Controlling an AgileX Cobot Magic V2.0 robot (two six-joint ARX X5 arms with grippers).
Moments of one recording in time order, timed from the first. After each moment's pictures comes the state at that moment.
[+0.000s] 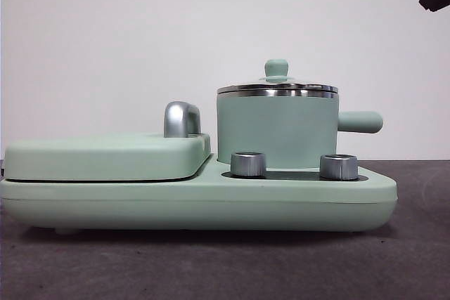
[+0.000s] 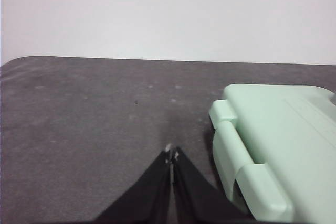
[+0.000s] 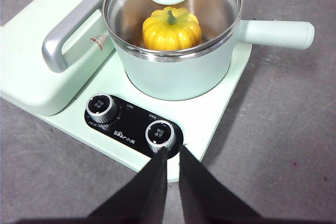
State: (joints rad) left arm 0.00 0.00 0.03 -0.06 0.08 -0.05; right arm 0.63 0.65 0.76 -0.69 0.05 0.20
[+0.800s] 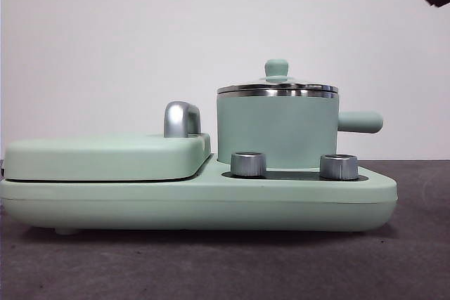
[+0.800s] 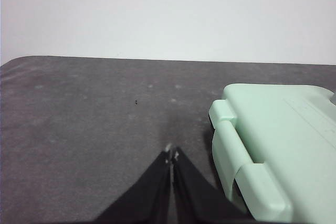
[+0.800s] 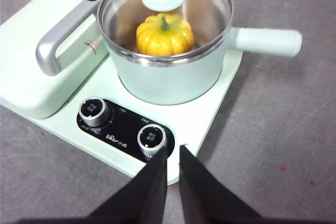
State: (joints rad) left arm 0.00 0.00 0.03 -0.06 0.07 -0.05; right arm 0.63 0.63 0.76 -0.69 0.08 0.17
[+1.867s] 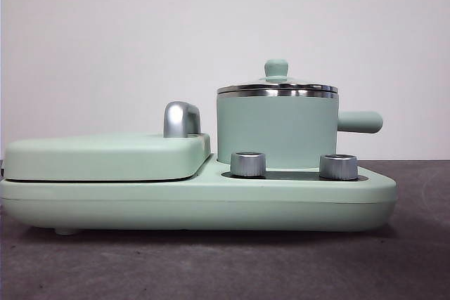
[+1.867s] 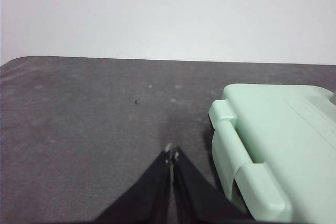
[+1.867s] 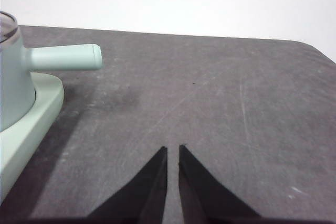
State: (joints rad) left arm 0.00 0.00 0.03 -0.06 0.07 -0.05; right arm 0.05 0.03 0.08 -0.18 0.05 0.00
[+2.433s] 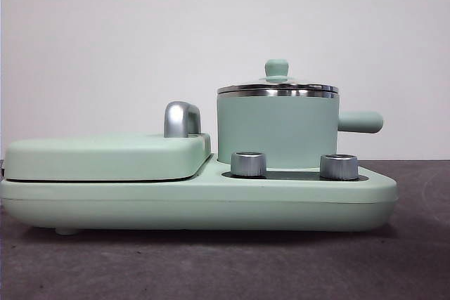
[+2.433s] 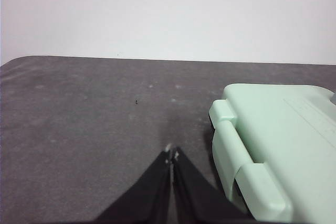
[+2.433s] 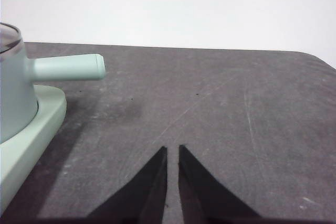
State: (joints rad) left arm 0.00 0.00 0.03 -0.06 0.07 -0.05; right arm 0.04 0.01 0.02 -0.08 0.05 0.02
